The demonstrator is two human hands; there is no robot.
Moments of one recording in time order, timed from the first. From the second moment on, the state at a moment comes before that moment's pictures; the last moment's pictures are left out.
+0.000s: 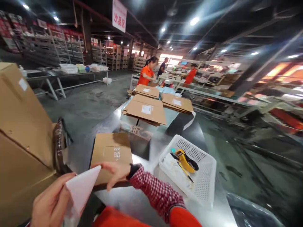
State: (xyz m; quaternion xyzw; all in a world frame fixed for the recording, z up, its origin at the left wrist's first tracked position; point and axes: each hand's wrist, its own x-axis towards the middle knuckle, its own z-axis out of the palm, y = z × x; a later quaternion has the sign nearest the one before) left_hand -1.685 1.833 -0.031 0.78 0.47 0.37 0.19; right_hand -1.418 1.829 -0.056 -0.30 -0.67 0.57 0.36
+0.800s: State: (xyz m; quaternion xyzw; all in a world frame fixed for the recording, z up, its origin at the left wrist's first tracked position) left_hand -1.665 1.838 -0.135 0.62 0.52 0.25 0.53; right_hand -1.481 1.791 -0.137 -0.56 -0.51 0.44 0.48
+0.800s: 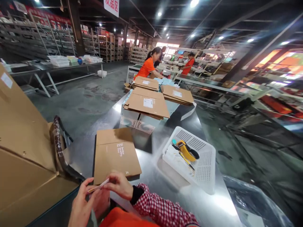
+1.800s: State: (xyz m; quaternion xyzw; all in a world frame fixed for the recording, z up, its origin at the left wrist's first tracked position) left_hand -1.650 1.863 -0.169 0.64 0.49 0.20 0.56; right_hand -1.483 1.814 -0.179 -0.57 -0.29 0.61 0.47
